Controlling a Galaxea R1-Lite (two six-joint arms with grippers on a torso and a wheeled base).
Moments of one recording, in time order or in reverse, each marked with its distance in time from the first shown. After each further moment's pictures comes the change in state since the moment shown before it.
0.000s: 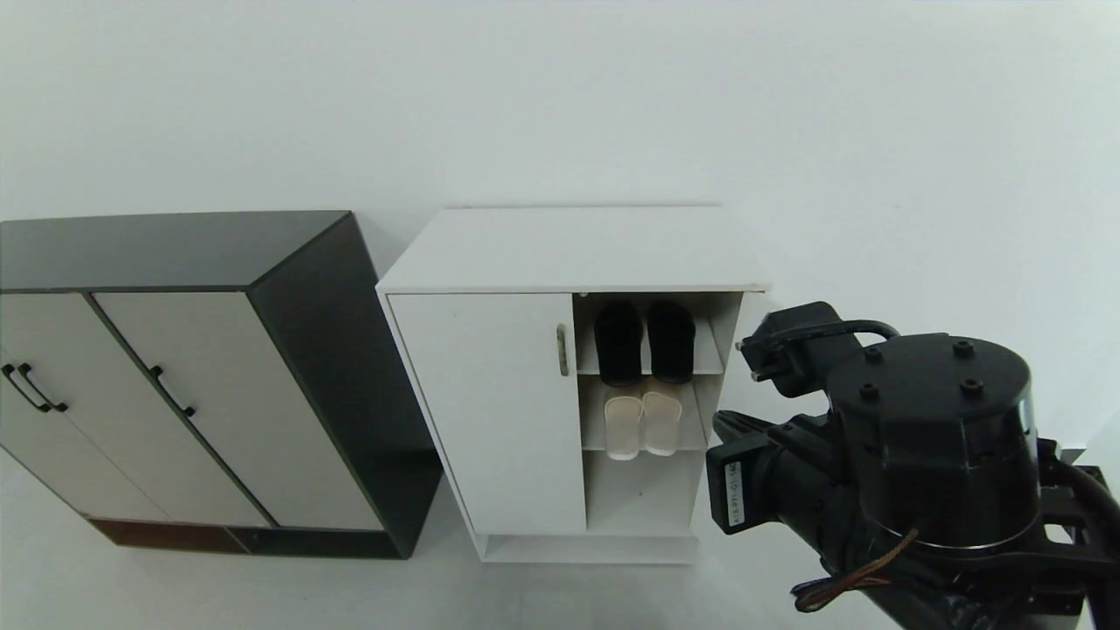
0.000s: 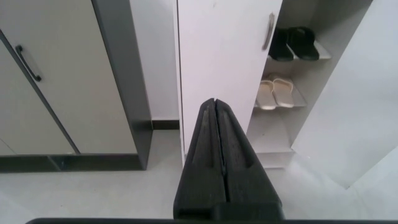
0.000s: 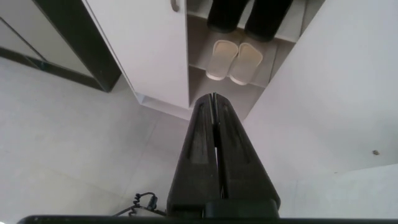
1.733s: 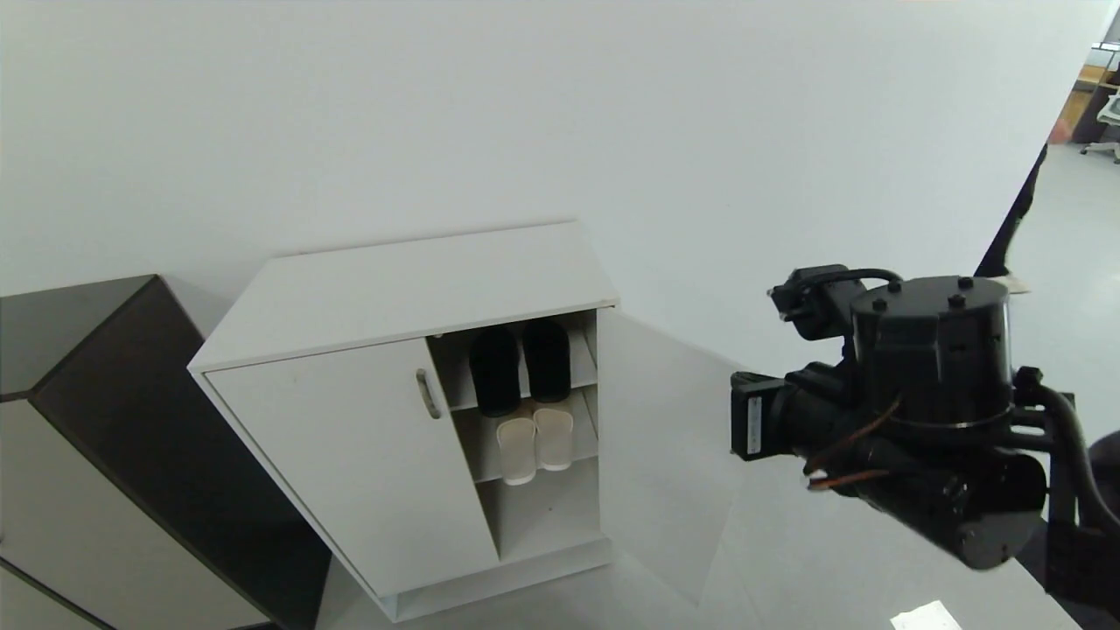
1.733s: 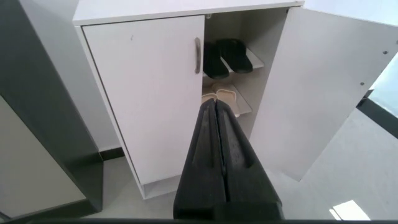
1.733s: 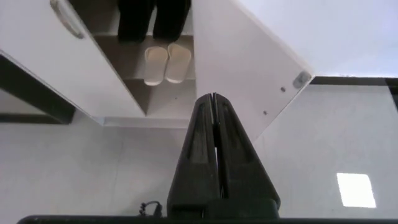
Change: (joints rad) left arm 0.000 0.000 0.000 0.000 -0.001 0.001; right arm -0.212 0.031 -0.030 -0.059 0.180 -0.017
